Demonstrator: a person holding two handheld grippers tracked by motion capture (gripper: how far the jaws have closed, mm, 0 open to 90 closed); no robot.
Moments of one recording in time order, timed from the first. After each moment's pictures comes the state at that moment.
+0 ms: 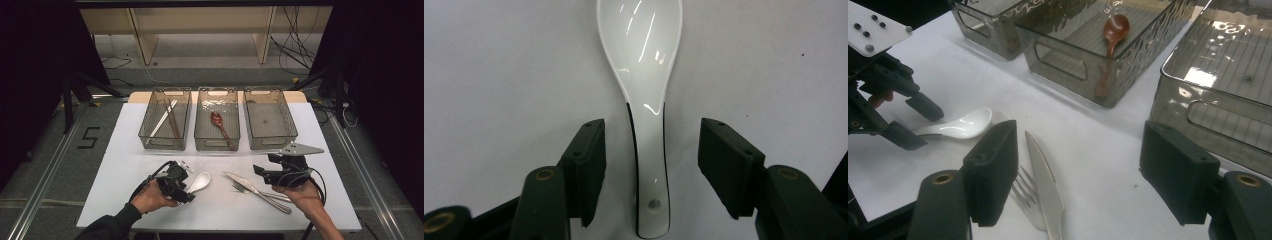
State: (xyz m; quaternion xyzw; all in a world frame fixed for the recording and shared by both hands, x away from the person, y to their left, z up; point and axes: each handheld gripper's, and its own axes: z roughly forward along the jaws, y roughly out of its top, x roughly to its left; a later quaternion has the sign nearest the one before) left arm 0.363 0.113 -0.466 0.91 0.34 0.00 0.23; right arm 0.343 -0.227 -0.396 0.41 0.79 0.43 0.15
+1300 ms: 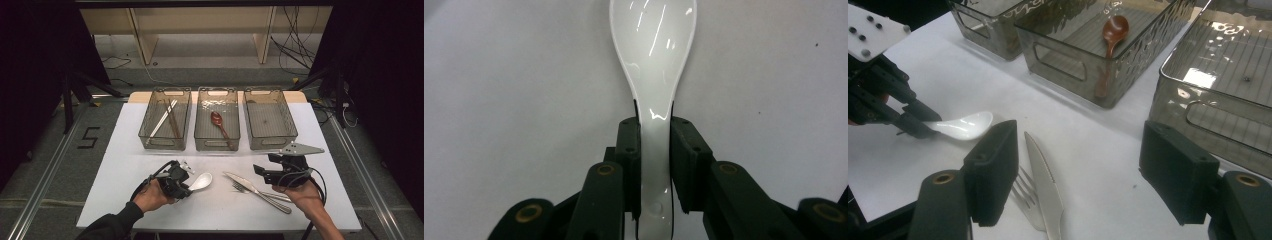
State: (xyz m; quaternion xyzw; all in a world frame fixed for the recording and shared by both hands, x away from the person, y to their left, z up) left arm 0.363 0.111 -0.461 0.92 0.31 0.03 0.22; right arm 0.343 -0.228 -0.396 0.41 0.79 0.43 0.15
